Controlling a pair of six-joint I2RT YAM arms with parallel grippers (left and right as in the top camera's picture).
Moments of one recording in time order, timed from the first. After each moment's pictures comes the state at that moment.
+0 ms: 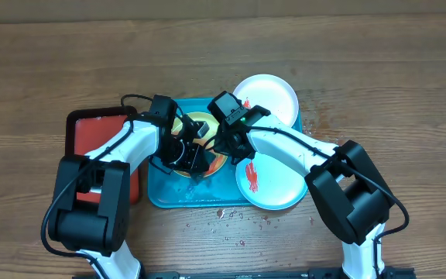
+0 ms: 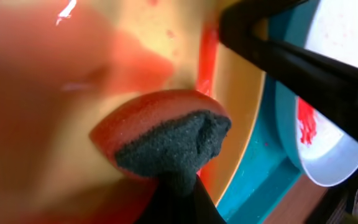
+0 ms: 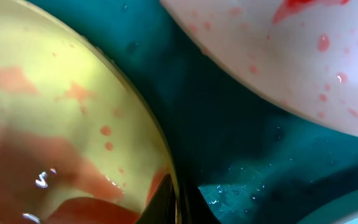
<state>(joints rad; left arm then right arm) -0.21 1.87 1.05 -0.71 0.61 0.13 0.68 2.06 1.42 -0.68 -0.05 0.91</state>
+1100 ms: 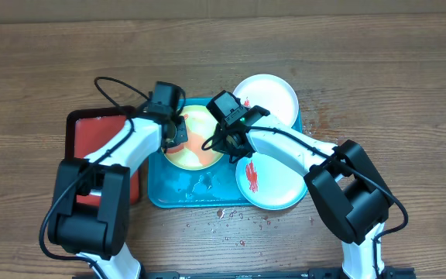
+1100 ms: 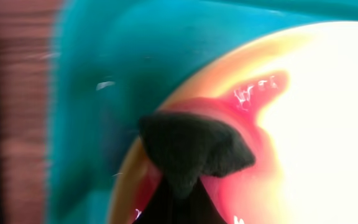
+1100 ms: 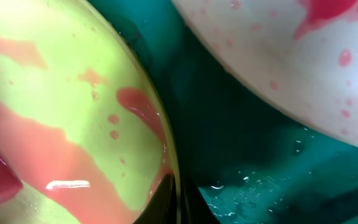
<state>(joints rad) -0.22 1.85 1.08 -0.47 -0.05 -0.34 0.68 2.07 1.42 -0.65 -0.05 0.91</state>
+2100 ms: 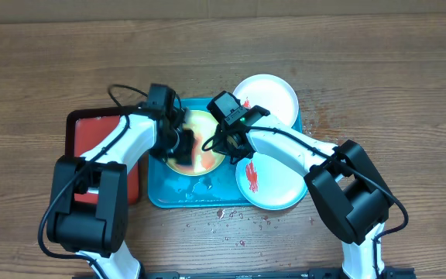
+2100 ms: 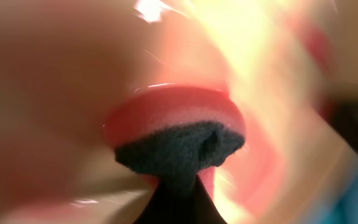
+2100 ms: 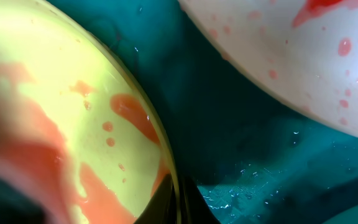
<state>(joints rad) -0.20 1.86 1.10 -0.72 0.38 -0.06 0.68 2.07 1.42 -0.66 -0.06 0.91</state>
